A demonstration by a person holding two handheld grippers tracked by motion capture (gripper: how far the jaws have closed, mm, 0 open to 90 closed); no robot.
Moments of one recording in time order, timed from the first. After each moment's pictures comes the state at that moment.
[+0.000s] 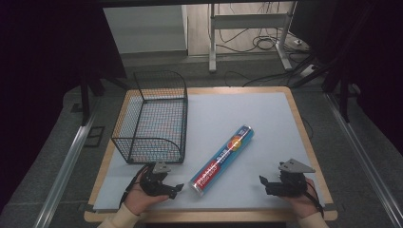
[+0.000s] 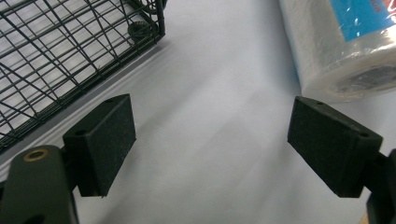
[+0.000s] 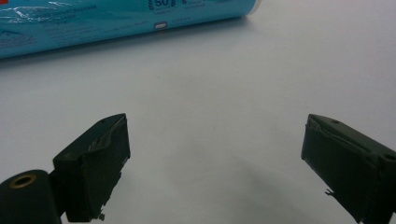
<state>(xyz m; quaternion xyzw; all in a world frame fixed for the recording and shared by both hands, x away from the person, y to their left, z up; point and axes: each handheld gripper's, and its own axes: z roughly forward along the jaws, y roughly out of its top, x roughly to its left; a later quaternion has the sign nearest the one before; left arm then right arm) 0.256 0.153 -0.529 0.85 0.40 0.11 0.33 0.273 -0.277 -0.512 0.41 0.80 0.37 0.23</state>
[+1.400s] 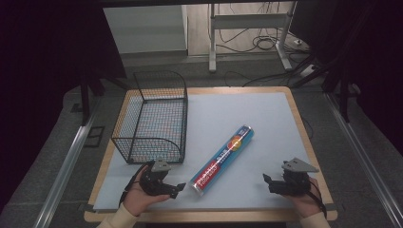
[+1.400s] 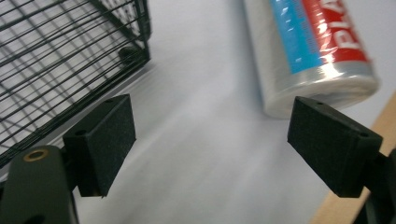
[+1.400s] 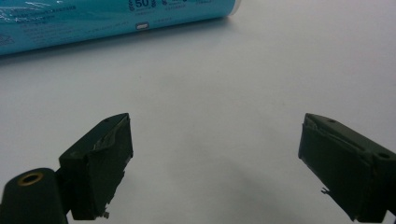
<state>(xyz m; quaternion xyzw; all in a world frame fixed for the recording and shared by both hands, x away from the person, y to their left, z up) 0.250 0.146 -0.506 0.84 0.40 0.10 0.35 0.273 -0.284 -0.508 0.42 0.80 0.36 0.25</state>
